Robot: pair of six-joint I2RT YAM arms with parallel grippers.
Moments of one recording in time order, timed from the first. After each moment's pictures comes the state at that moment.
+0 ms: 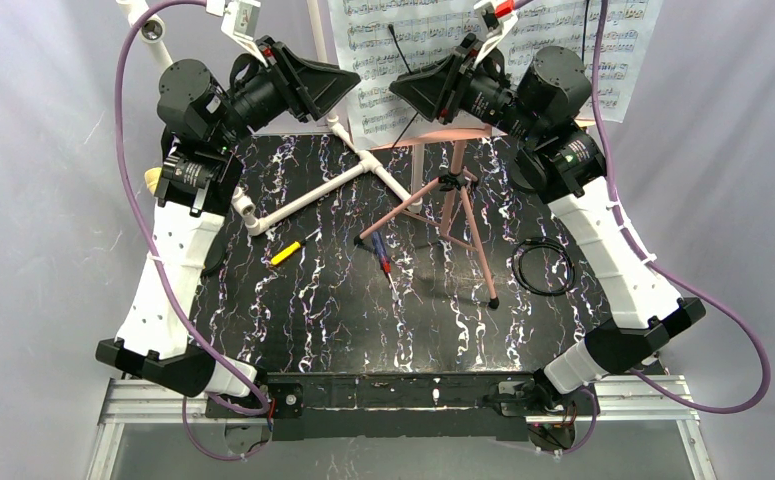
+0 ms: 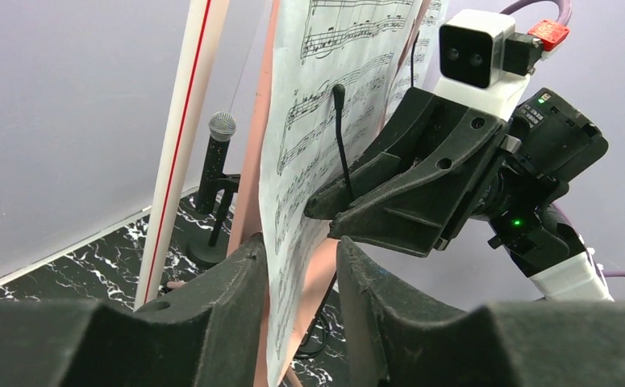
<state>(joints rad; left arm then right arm) -0.34 1.39 1.89 -0.21 0.60 -0.57 0.60 1.52 1.97 -0.21 -0.48 0.35</state>
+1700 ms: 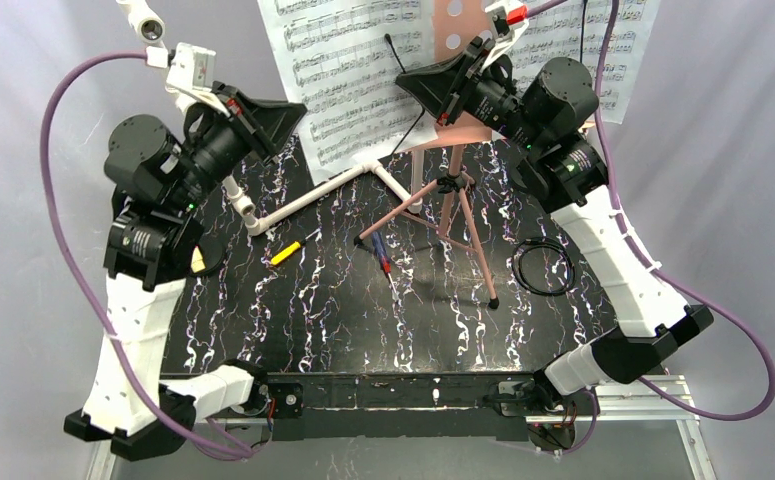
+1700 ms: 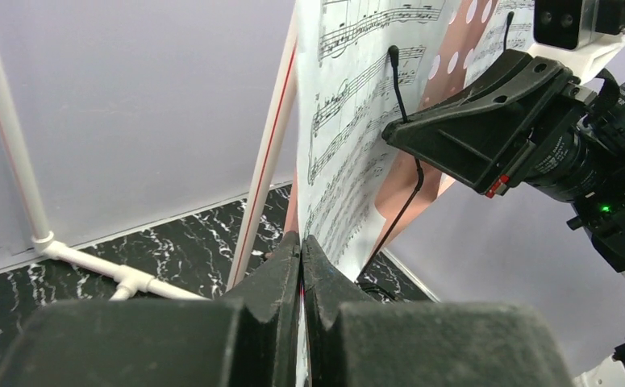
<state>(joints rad) -0.34 1.15 1.79 -0.46 0.32 -0.37 0.61 1.47 1.89 -0.11 -0.43 0.34</state>
